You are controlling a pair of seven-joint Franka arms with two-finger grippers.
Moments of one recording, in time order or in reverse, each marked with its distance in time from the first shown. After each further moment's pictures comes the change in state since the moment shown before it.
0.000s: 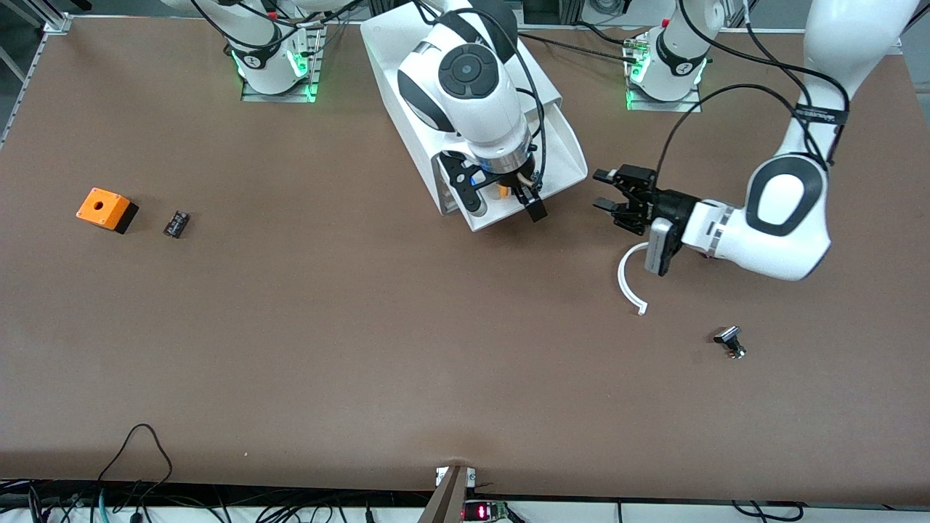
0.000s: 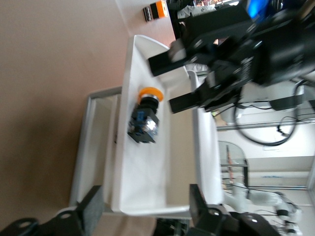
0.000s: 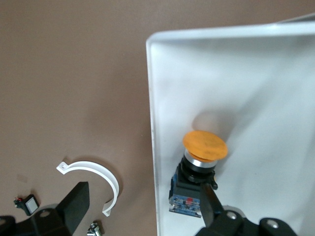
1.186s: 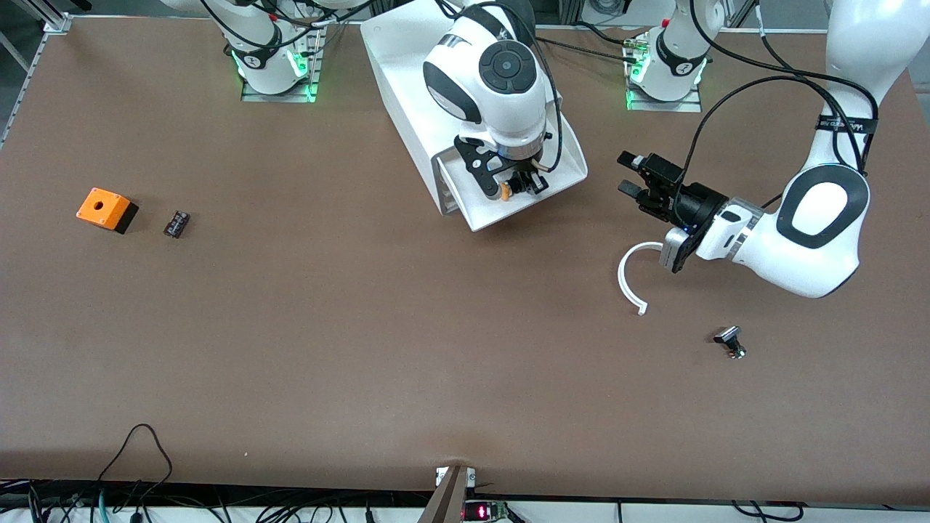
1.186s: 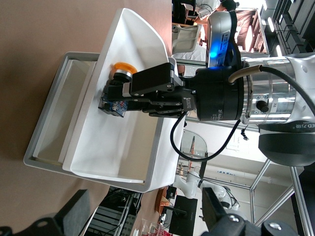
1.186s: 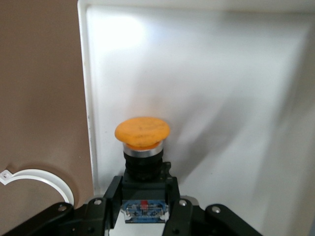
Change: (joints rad) left arm 0.014 0.035 0.000 0.114 0.004 -0.180 -0.275; right arm 0.051 0.013 0.000 0.004 -0.037 -0.113 0.012
